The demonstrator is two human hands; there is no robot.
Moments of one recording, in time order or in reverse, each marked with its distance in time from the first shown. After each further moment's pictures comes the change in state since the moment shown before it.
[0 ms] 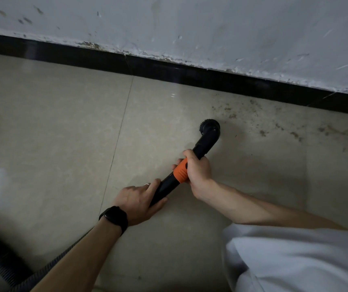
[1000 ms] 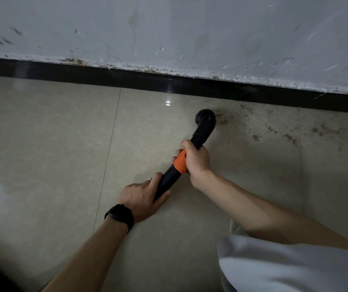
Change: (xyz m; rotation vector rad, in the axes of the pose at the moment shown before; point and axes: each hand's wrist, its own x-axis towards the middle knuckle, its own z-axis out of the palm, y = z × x) left_hand 0.056 0.012 -0.009 -0.008 -0.083 -0.107; right_hand 0.038 -0.040 0.004 0.054 -0.021 -0.089
